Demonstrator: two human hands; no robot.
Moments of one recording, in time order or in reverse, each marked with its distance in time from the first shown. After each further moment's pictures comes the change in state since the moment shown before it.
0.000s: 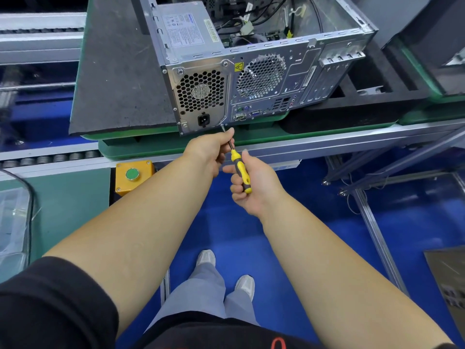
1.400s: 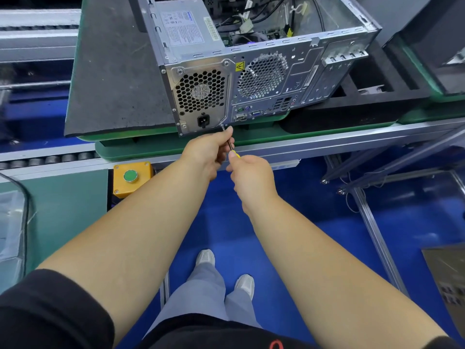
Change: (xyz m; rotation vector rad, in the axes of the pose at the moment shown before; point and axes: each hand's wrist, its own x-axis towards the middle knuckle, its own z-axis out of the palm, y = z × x) left_hand -0.001 0.001 -0.002 -0.040 -0.065 0.044; right_hand 0.009 0.005 0.013 -0.509 0.292 -0.375
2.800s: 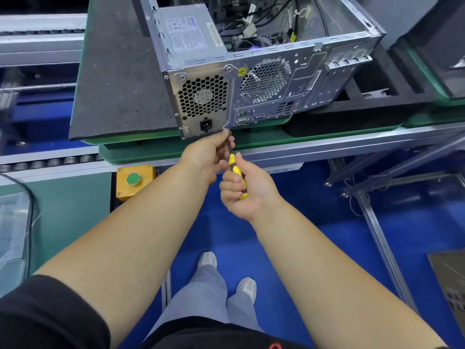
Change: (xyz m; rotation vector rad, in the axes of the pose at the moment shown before) left_hand -0.001 0.003 -0.005 -0.183 -0.018 -0.040; right_hand -0.005 -0.006 -0.001 0.879 -0.427 0.473
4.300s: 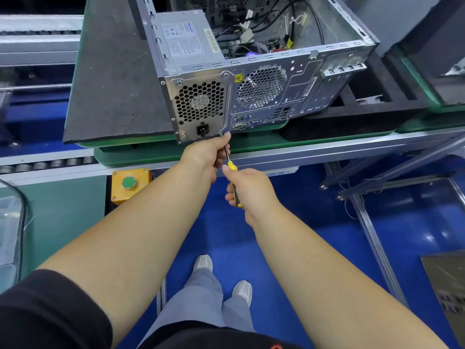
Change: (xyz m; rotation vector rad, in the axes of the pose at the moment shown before) left_hand 0.009 0.002 0.009 0.129 0.091 0.024; right_hand 0.002 -0.004 -0.007 -0.736 0.338 -0.288
